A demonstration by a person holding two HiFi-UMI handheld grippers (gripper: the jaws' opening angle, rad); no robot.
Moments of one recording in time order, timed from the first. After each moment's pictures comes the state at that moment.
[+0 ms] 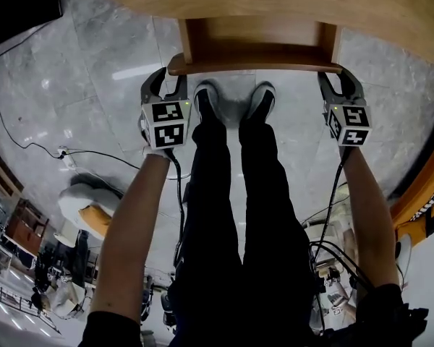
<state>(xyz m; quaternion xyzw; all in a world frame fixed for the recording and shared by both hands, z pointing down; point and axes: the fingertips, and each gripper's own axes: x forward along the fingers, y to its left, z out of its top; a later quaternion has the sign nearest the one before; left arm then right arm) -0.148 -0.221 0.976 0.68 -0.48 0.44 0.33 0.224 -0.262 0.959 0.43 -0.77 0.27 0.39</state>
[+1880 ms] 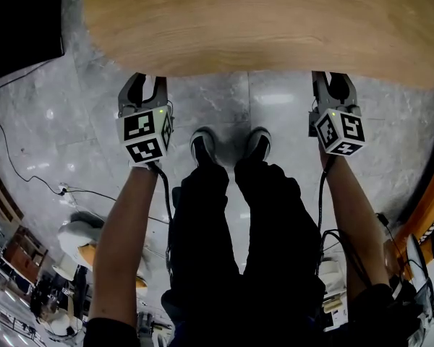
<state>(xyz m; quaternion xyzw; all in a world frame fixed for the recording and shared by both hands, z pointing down) -0.162 -0.364 0.955 0.71 -0.57 0.32 0.26 0.211 -0.393 0.939 0.57 -0.77 0.22 0.18</state>
